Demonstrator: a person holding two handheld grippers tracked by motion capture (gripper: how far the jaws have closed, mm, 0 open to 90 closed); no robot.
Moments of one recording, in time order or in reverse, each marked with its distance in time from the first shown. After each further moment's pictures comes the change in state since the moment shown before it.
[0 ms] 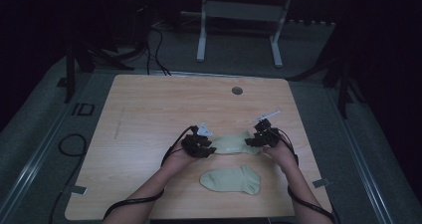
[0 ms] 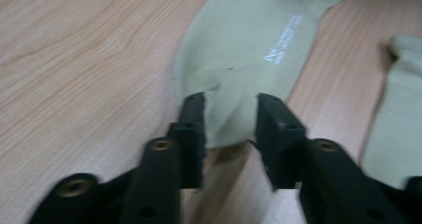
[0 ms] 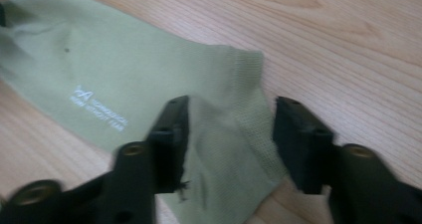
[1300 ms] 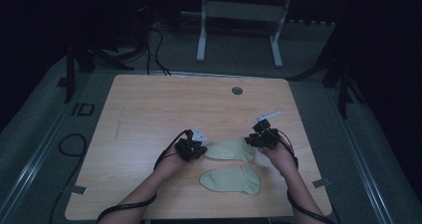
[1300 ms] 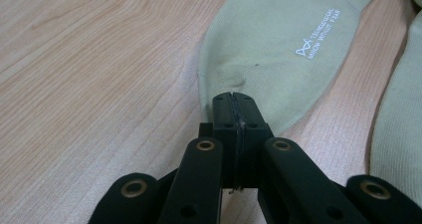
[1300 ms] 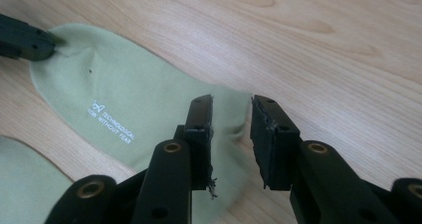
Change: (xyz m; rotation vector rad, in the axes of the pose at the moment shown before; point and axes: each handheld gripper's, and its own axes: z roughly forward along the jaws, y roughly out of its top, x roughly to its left) left arm -0.001 -0.018 -0.009 0.040 0.064 0.045; right arm 0.026 0.004 -0.029 -0.054 -0.015 -0.005
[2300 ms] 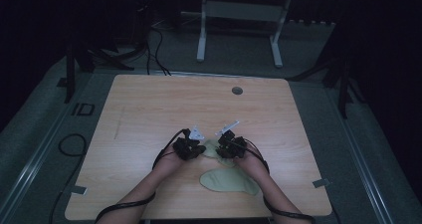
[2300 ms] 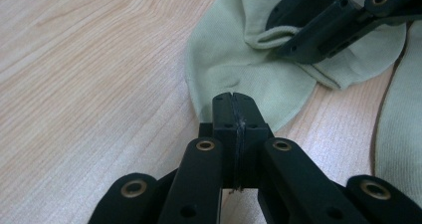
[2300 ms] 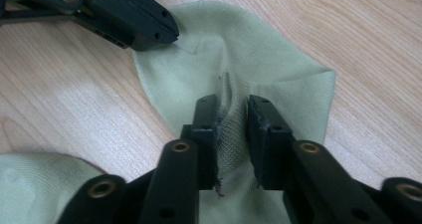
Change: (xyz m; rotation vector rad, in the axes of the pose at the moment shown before) left arm 0.008 -0.005 -0.002 -0.020 -0.023 -0.016; right arm 0.086 0.016 0.056 0.086 0.073 -0.214
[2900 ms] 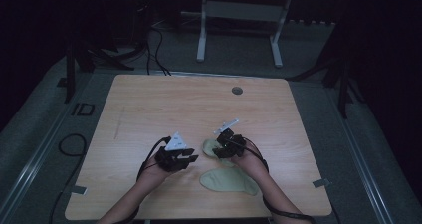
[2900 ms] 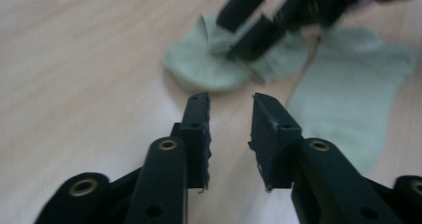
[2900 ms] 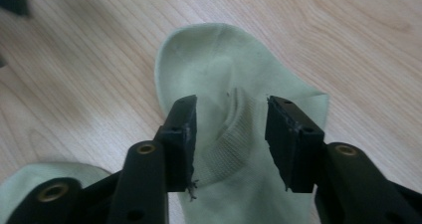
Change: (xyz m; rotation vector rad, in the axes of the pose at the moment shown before) left arm -0.019 -0.027 -0.064 -0.170 -0.020 -0.043; right arm 0.006 0.008 -0.011 -0.029 -0.012 -0.014
